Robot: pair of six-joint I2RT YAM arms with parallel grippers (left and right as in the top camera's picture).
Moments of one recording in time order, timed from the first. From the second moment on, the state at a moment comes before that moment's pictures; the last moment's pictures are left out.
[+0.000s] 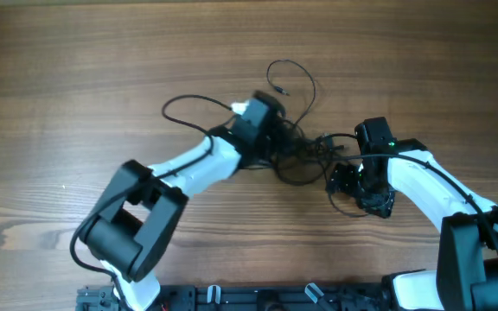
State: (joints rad) left arm -0.62 1.88 1.08 -0.11 0.18 -1.13; right arm 0.16 1.58 0.77 -0.80 -0.13 0.59
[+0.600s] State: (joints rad) left arm -0.49 1.78 1.08 -0.07 0.44 -1.07; right arm 0.23 1.22 0.72 -0.93 -0.28 0.66
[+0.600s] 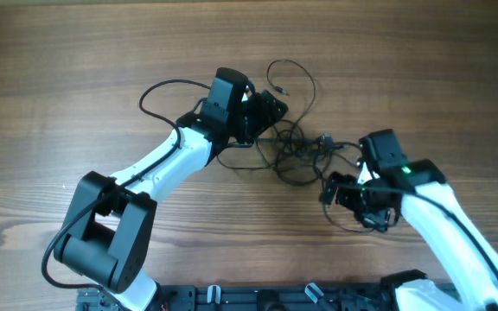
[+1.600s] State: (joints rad) left arm -0.80 1.87 1.08 -0.17 0.11 -1.35; right arm 0.23 0.89 0.72 -0.87 -0.08 1.01
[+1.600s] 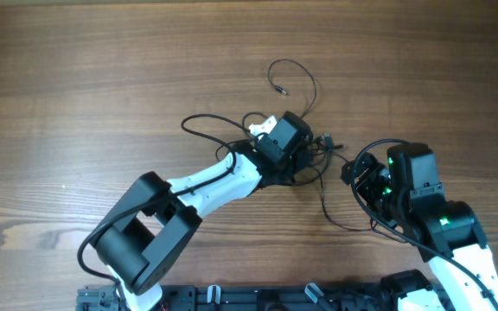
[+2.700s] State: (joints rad) left arm -0.80 1.80 1.08 -0.26 0.10 -1.12; right arm 0.23 0.98 0.72 -0.81 -0.11 1.01
